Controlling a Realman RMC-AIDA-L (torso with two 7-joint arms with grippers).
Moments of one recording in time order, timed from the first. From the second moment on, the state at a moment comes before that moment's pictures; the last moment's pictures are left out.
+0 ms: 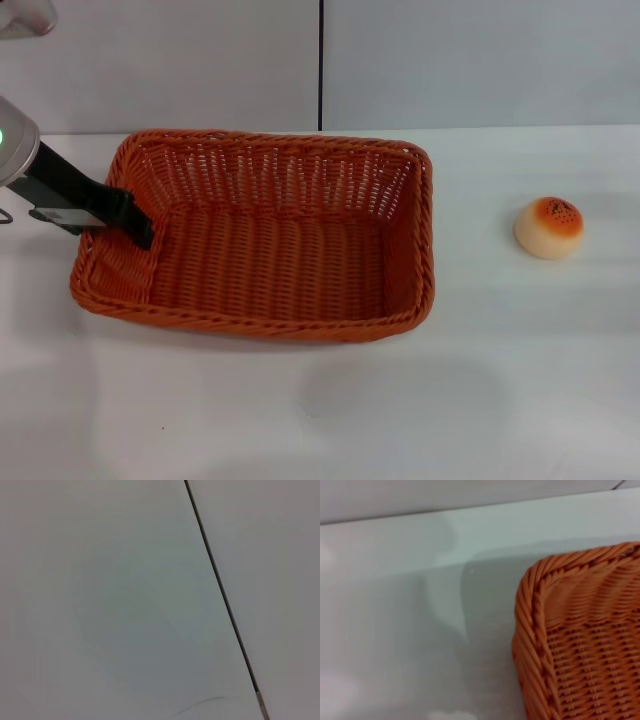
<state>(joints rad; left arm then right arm) -0.75 -2.05 0.92 1.10 2.81 1.67 -2.79 0.38 2.07 -0.29 -0.24 1.89 1.30 -2.34</state>
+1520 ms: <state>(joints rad) -0.57 -2.05 0.70 1.31 2.48 1.64 -2.44 0.37 2.07 -0.30 -0.24 1.91 1.38 -2.19</state>
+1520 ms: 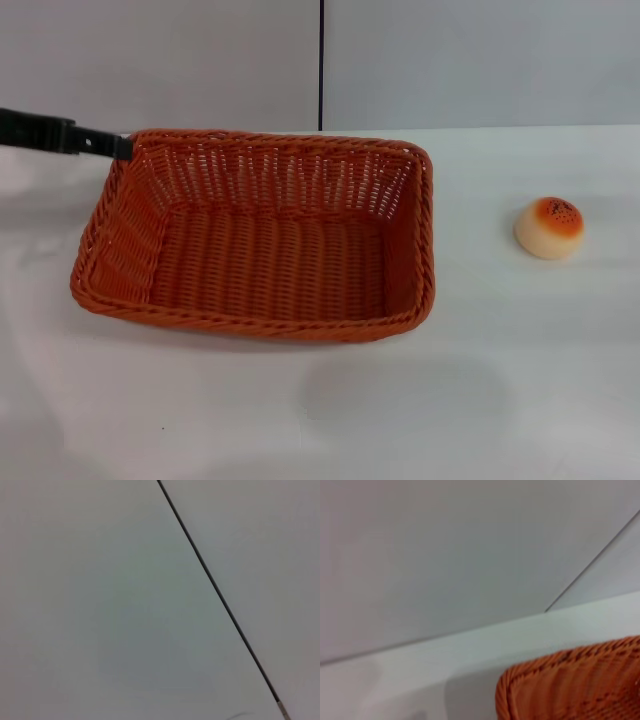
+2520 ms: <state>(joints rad) -0.34 -2.05 0.53 0.97 1.68 1.46 -1.57 0.25 2.03 -0.14 -0.74 1.26 1.76 -1.13</state>
